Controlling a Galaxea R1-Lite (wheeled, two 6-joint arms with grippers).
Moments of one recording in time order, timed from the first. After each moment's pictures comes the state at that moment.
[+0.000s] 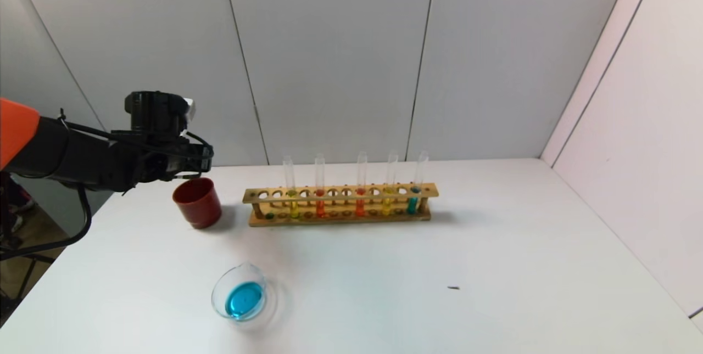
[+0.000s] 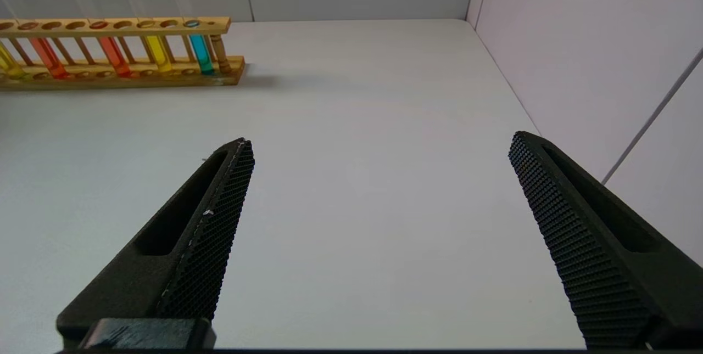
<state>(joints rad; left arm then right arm) -0.06 2.00 -1.19 -0.35 0.27 0.06 0.00 0.00 0.00 0.00 -0.01 0.01</state>
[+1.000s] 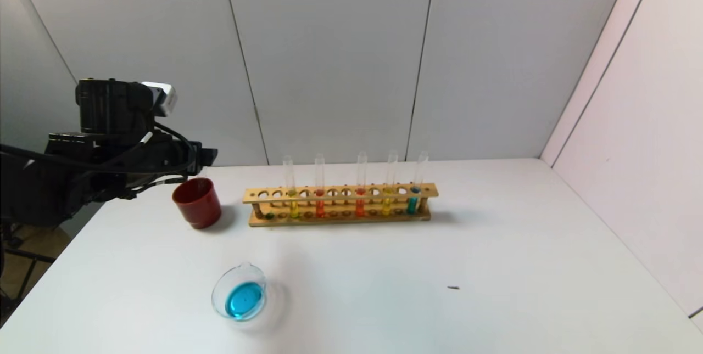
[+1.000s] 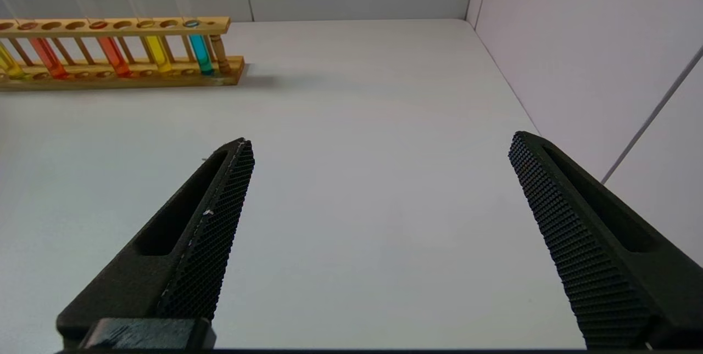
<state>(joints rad) -0.16 1.68 -0.93 -0.39 0.27 0.03 0.00 0.00 0.00 0.00 -0.01 0.01</state>
